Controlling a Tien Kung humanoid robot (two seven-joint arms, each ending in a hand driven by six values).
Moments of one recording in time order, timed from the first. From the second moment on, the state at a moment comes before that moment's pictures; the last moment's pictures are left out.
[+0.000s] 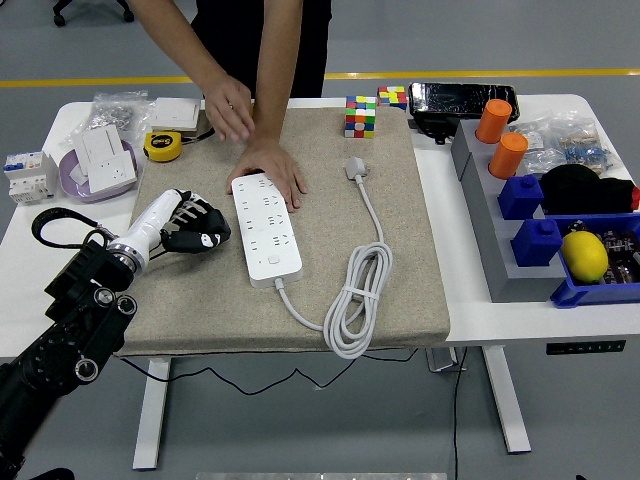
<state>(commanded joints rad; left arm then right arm) -0.40 0.07 -1.32 -0.94 1.93 -0.01 0.04 0.10 -0.11 1.39 0.18 -1.43 -0.02 -0.11</state>
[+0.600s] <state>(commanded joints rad) -0.30 0.03 -1.43 -1.14 1.54 0.11 -0.09 0.10 -0.11 1.39 0.18 -1.42 -0.02 -0.11</state>
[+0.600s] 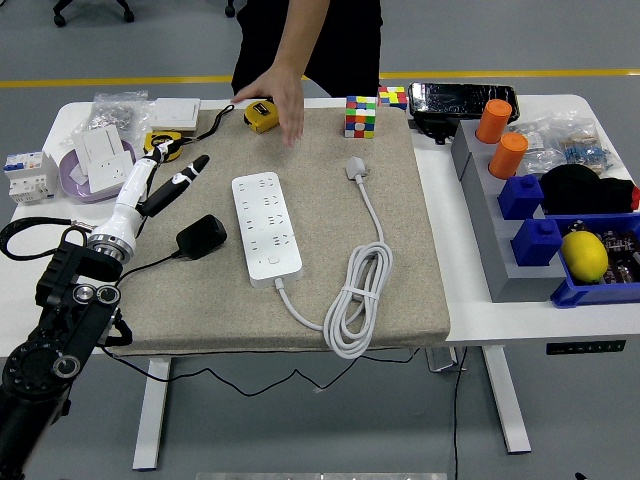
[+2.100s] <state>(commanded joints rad) 0.02 0.00 -1.74 -1.48 1.26 0.04 -0.08 0.08 -0.09 1.41 0.18 -1.45 -0.02 -0.11</state>
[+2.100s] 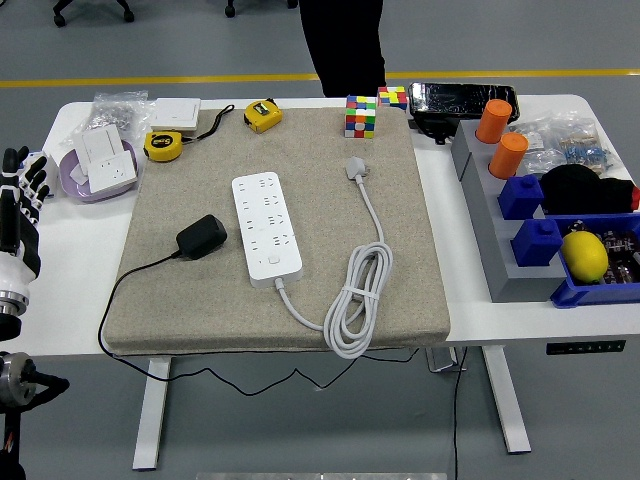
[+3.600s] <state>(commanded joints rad) 0.00 0.00 -1.74 -1.47 1.18 0.04 -0.10 0.10 -0.09 1.40 0.18 -1.45 -0.01 -0.10</state>
